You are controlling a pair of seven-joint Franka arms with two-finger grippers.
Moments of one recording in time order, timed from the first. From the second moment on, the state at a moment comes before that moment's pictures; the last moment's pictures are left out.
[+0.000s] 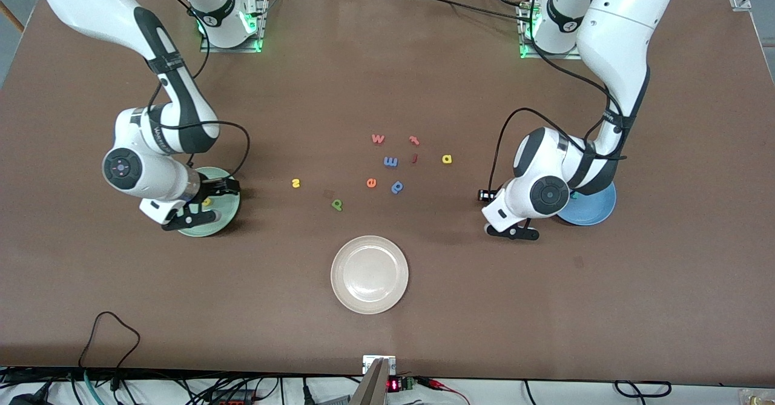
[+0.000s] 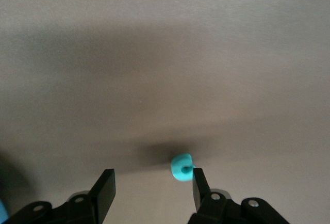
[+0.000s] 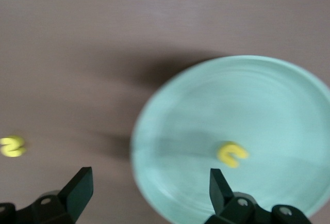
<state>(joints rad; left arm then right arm) -0.23 0.69 -0.13 -1.67 -0.05 2.11 -0.23 0.07 0.47 0.11 -1.90 0.01 2.23 -0.05</state>
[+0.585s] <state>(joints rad) -0.23 0.71 -0.13 -1.67 -0.05 2.13 -0.28 0.29 0.47 0.14 -1.98 0.01 2.40 0.28</state>
